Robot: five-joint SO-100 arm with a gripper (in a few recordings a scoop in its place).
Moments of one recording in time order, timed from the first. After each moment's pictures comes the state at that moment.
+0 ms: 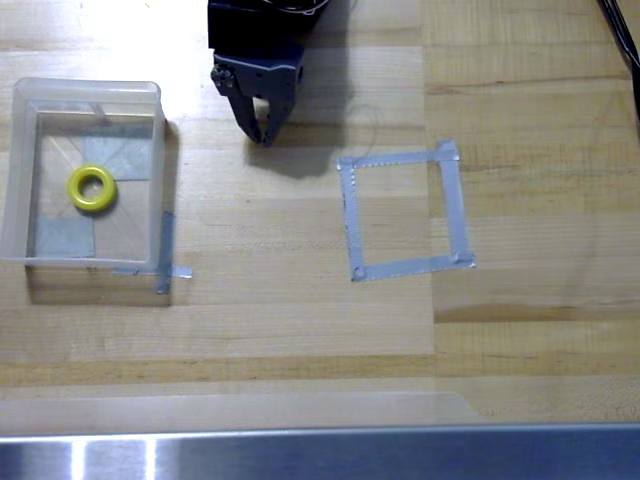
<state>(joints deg) 9.1 184.4 178.1 70.2 97.0</state>
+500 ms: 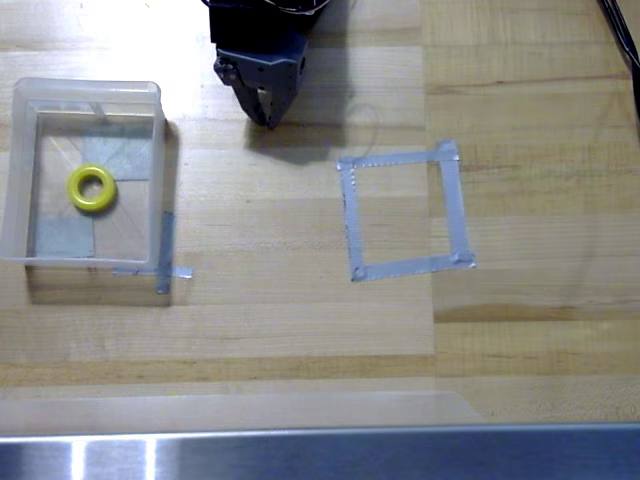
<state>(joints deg) 9.1 184.4 178.0 78.5 97.1</state>
